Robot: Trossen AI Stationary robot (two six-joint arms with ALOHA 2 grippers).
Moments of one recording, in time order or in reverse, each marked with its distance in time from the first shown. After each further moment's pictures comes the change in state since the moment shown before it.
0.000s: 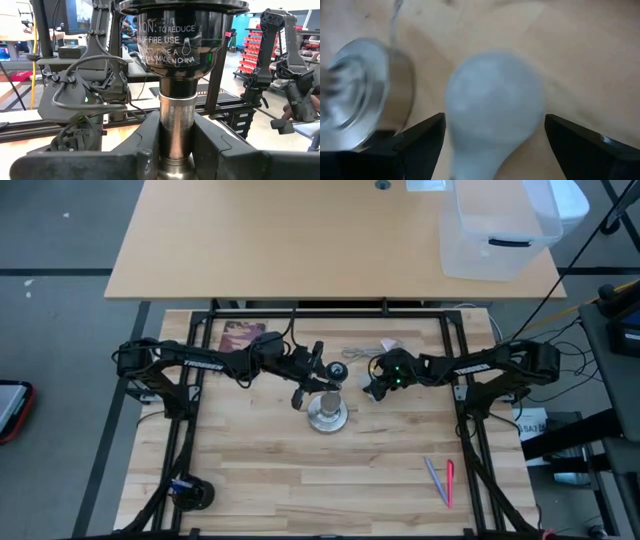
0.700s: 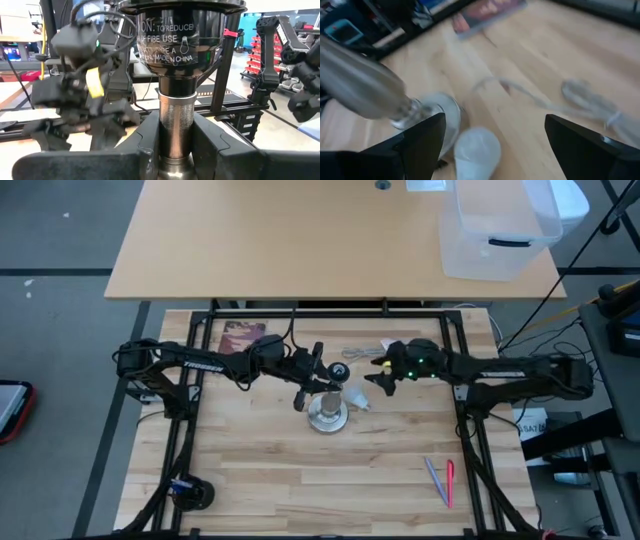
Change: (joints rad) left arm -0.023 0.000 0.000 0.007 -0.060 0.004; right arm -0.003 -0.329 0.000 0.007 -0.003 -0.245
